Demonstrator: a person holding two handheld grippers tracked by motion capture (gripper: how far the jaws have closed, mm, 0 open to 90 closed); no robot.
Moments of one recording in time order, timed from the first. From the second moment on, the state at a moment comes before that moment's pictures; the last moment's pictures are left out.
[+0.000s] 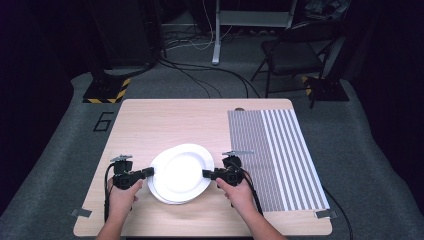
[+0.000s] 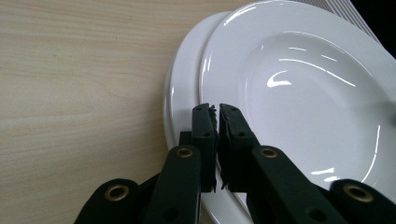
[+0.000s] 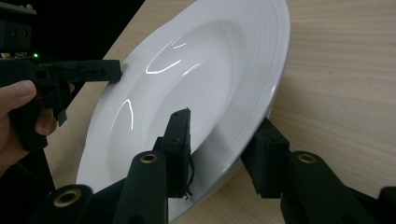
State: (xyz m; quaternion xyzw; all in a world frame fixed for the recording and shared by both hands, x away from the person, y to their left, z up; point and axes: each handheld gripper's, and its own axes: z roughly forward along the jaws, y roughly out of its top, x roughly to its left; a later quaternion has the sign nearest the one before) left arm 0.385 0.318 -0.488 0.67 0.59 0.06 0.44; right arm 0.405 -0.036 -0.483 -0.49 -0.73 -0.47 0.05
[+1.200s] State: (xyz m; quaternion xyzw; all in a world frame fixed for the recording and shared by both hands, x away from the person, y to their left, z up) left arm 0.384 0.308 -0.492 0.68 0.58 0.06 0.44; right arm 0.413 -0.059 -0.481 -0.57 -0.65 -0.48 0.17
